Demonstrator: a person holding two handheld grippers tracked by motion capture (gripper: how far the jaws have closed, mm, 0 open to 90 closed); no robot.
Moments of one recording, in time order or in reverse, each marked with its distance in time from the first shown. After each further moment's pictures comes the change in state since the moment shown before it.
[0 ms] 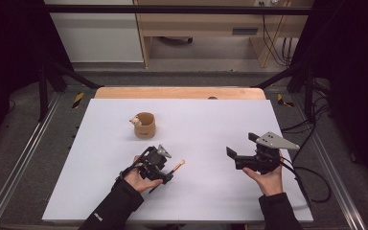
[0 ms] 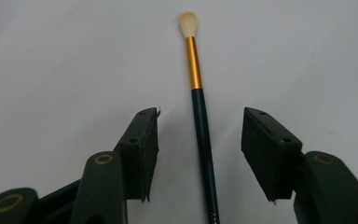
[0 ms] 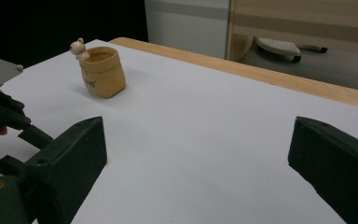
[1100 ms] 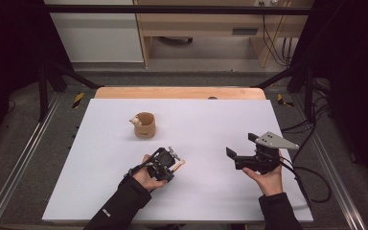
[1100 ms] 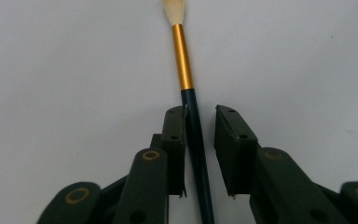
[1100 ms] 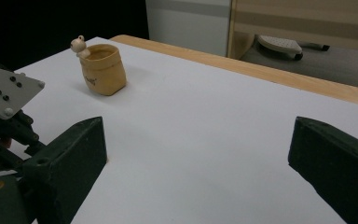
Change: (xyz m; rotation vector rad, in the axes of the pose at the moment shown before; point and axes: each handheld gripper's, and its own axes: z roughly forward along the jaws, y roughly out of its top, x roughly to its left) left arm -0.011 0.016 0.017 0.139 0.041 0.063; right arm 0.000 0.000 0.001 0.010 0.004 0.002
